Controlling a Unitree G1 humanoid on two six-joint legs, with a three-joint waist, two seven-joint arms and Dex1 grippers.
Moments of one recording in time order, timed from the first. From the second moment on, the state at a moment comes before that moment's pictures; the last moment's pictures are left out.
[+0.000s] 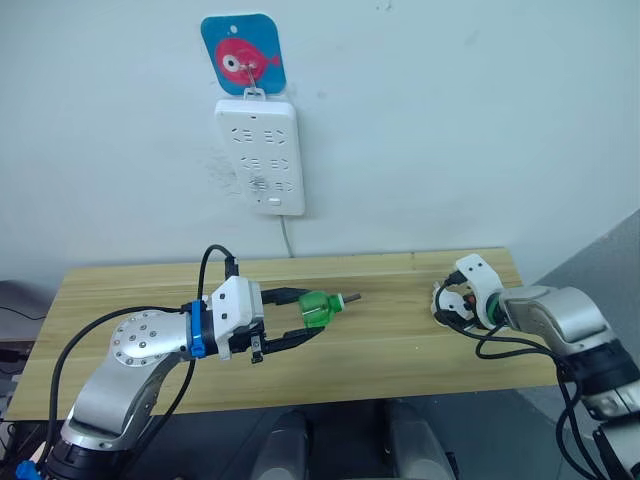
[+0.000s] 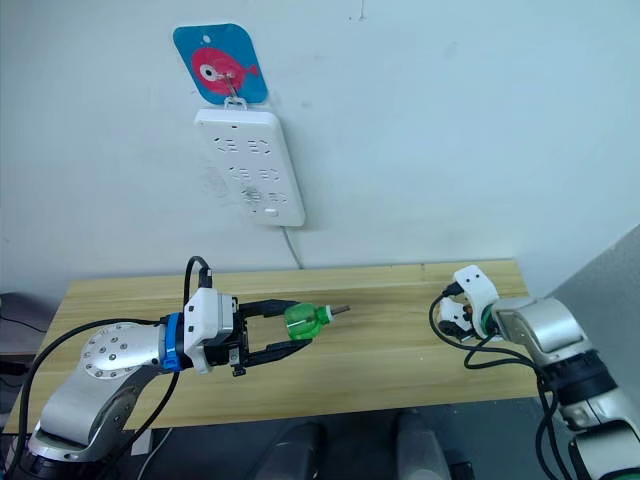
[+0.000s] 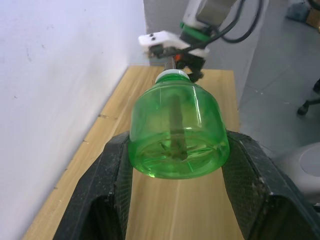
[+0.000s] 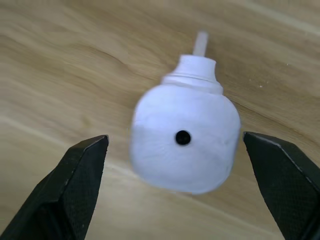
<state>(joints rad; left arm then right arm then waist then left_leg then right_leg) -0.03 0.68 0.00 -0.46 -0.44 0.21 -1.01 -0.43 -0.74 0.19 -0.09 0.44 1.16 0.42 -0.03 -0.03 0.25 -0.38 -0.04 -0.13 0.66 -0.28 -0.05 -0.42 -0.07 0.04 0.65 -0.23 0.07</state>
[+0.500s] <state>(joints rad) -0.05 0.39 -0.04 -0.41 -0.37 0.18 -0.71 -0.26 -0.10 -0.34 -0.57 1.12 1.29 0.17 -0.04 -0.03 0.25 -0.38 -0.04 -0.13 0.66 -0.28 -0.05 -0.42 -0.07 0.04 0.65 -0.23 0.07</state>
